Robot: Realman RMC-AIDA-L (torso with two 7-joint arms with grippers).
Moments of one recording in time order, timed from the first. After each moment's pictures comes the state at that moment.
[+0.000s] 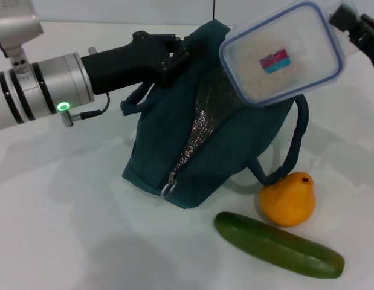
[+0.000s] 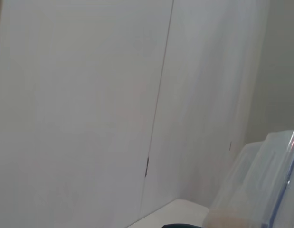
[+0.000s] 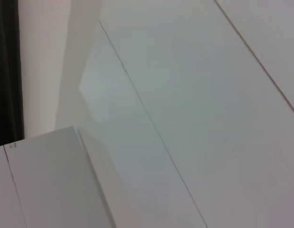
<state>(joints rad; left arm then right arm) -0.58 -2.09 0.91 0.57 1.53 1.40 -1.26 0.48 2.01 -1.13 -0.45 -0.97 -1.65 1.32</state>
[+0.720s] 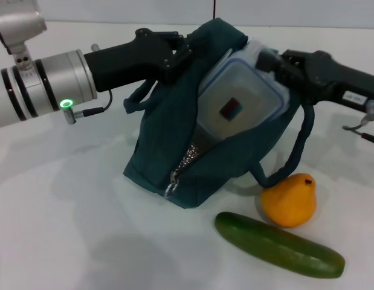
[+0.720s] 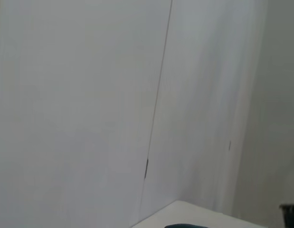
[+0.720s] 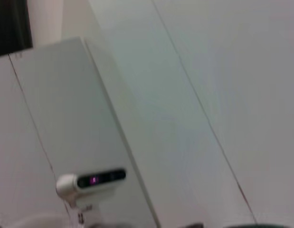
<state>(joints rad) -0.59 -2.09 0.91 0.57 1.53 1.39 -1.26 0.59 2.01 -1.23 -0.45 -1.13 -1.49 1.33</state>
